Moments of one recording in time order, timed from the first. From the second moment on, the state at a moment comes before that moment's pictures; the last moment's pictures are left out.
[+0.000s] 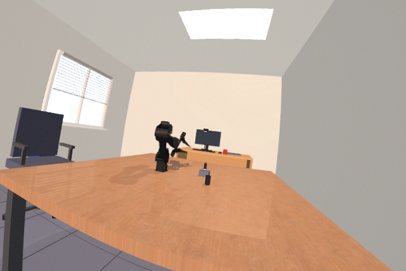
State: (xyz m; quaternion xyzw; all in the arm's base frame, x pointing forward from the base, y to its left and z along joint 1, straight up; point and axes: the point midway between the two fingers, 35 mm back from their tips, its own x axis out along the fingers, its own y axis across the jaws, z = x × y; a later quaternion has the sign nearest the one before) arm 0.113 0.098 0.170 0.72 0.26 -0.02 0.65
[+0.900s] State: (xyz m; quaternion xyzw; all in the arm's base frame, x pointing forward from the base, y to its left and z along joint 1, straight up) arm 0.124 0.084 0.196 0.71 0.22 -0.17 0.64
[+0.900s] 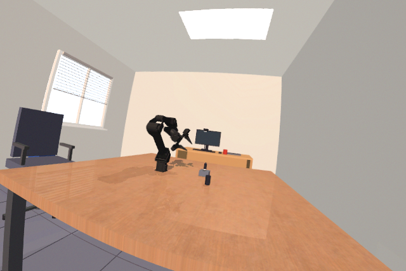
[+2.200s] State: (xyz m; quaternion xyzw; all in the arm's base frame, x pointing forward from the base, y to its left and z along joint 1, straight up) arm 0.143 0.084 0.214 0.74 0.17 -0.38 0.53
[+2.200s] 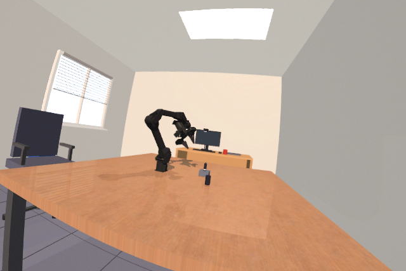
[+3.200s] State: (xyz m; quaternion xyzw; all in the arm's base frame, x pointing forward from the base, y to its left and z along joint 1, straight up) arm 0.174 0.089 0.221 0.74 0.13 -0.51 0.41
